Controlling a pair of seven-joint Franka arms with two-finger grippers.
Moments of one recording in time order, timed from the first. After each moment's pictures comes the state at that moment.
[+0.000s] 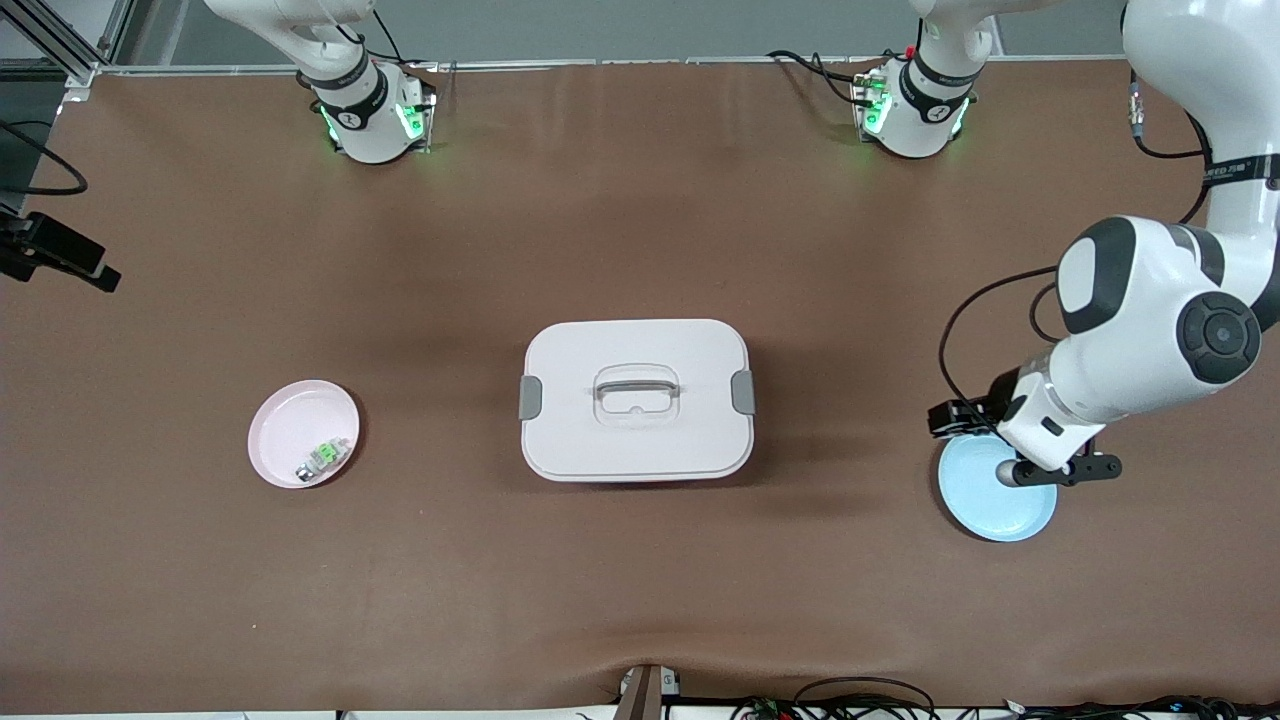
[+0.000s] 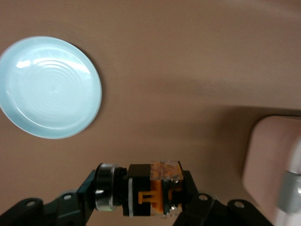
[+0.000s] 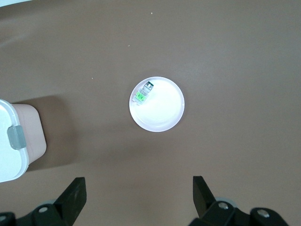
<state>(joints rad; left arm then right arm) 0.13 0.42 -0.35 -1.56 -0.03 1.94 -0.31 -0.03 0.05 -0.05 -1.44 0.06 1.52 0.09</state>
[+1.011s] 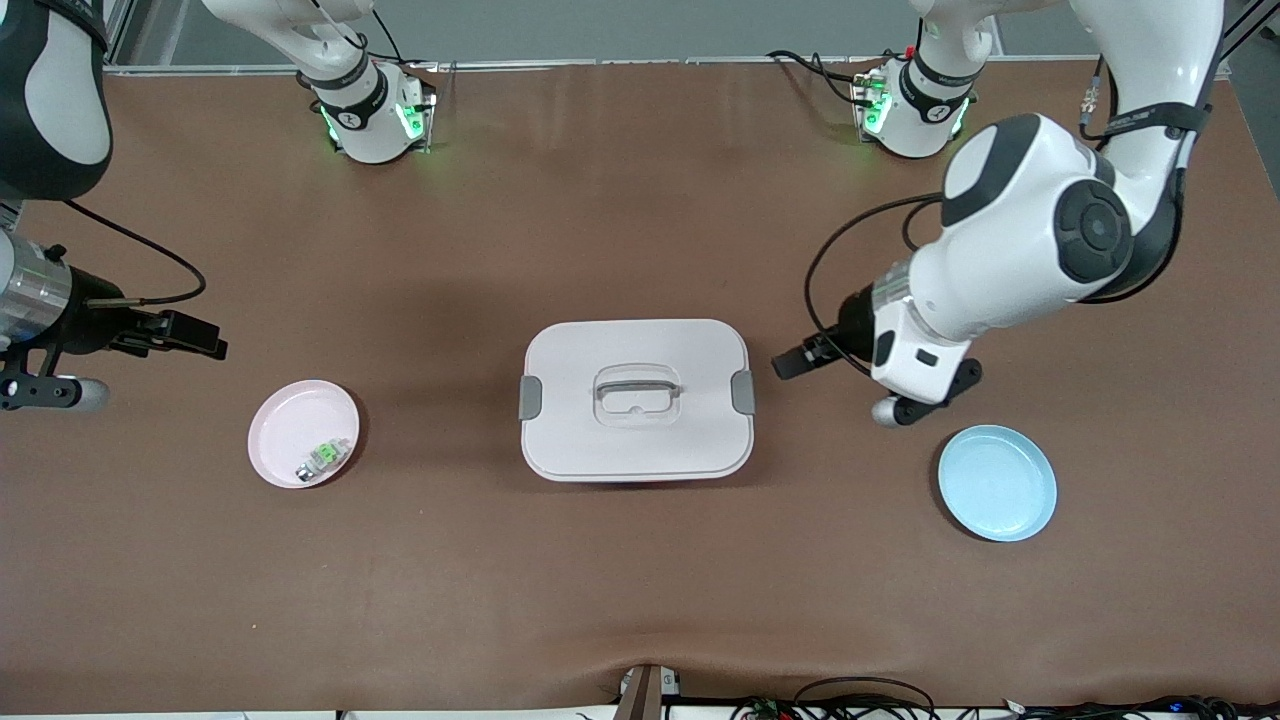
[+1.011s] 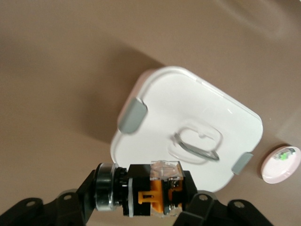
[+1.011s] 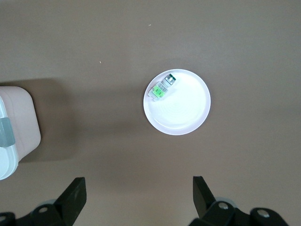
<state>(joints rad) 0.12 0.41 -0.66 -1.47 -0.15 1.90 -0.99 0.04 0.23 -0.04 -1.43 0.07 1.57 0.06</state>
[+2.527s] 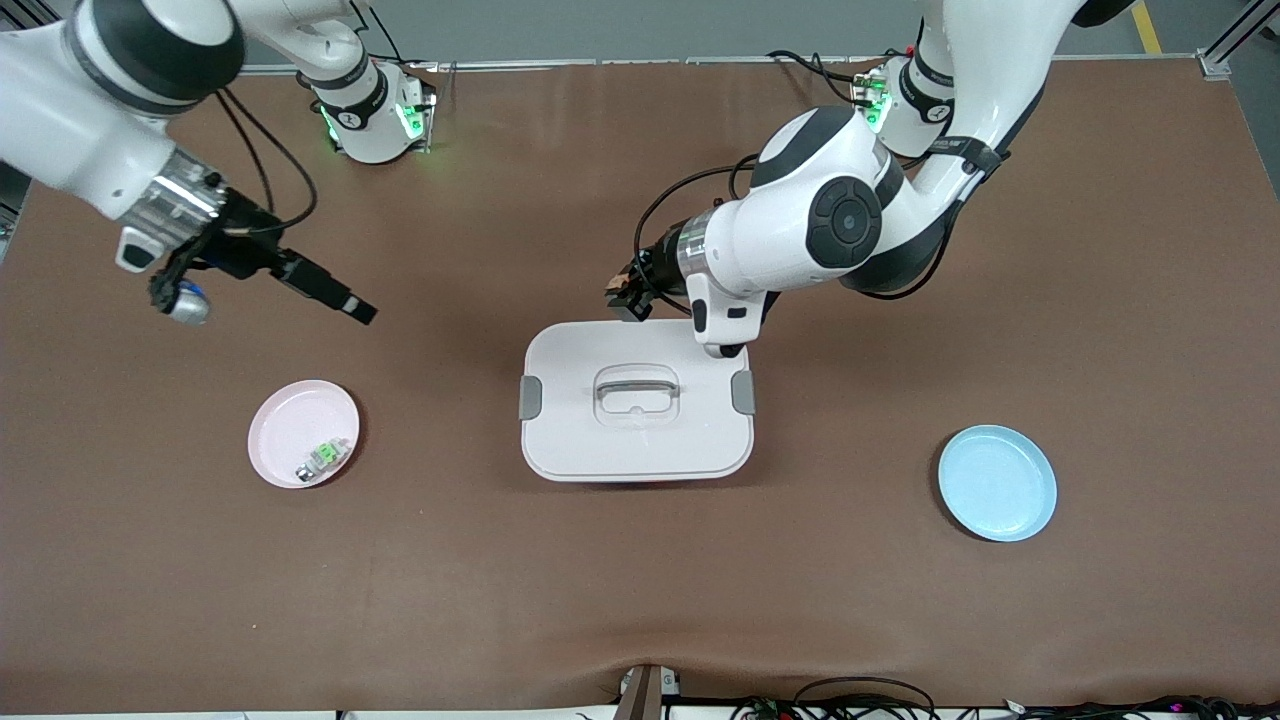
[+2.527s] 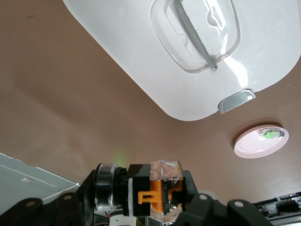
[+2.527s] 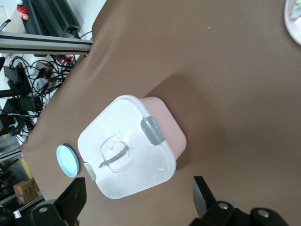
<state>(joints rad) -0.14 0.56 -0.69 -1.37 -0.29 1.95 -1.58 0.25 -0.16 -0.03 -2.14 0.65 2.25 0.48</state>
